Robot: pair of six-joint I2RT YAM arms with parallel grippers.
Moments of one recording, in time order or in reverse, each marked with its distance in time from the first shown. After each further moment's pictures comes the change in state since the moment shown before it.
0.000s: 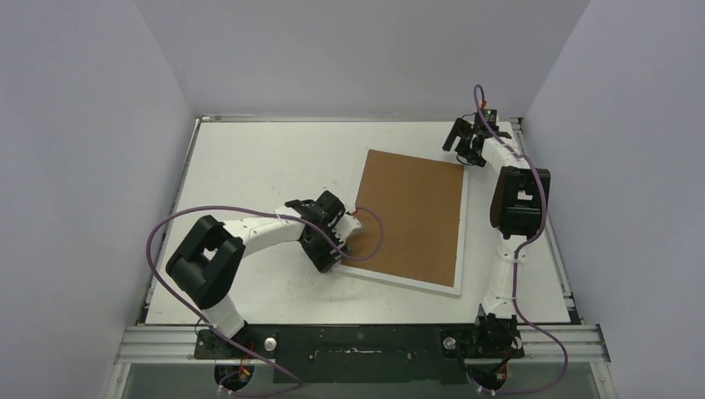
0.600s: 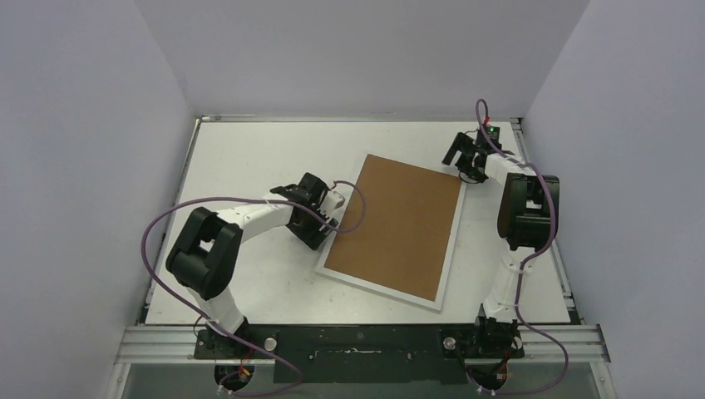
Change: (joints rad) left arm 0.148 0.050 0.050 0.101 -0.130 -0.077; right arm -0.017 -0.125 -0.303 0.188 -0.064 0.039
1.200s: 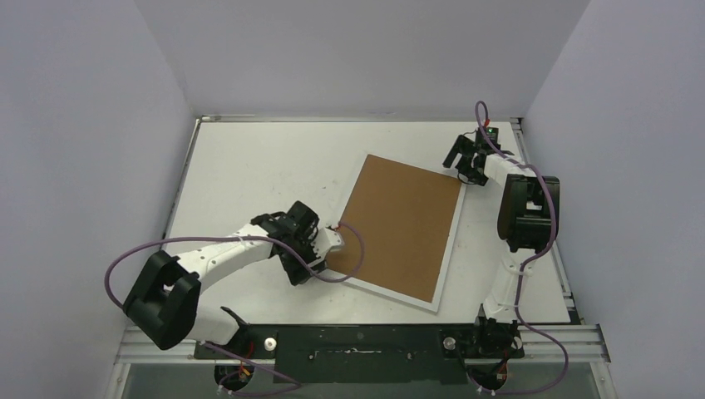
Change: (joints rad) left arm -0.035 -0.364 -0.230 -0.152 0.138 0.297; right arm 0.002 -0.044 -0.045 -0.053 0.068 0.018
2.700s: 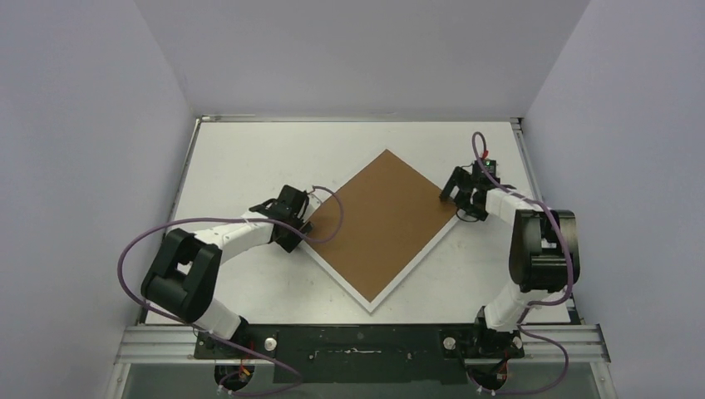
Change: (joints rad) left arm 0.102 0.144 -0.041 0.338 -0.430 -0.172; right arm 0.035 -0.340 -0.448 0.053 0.034 0.038
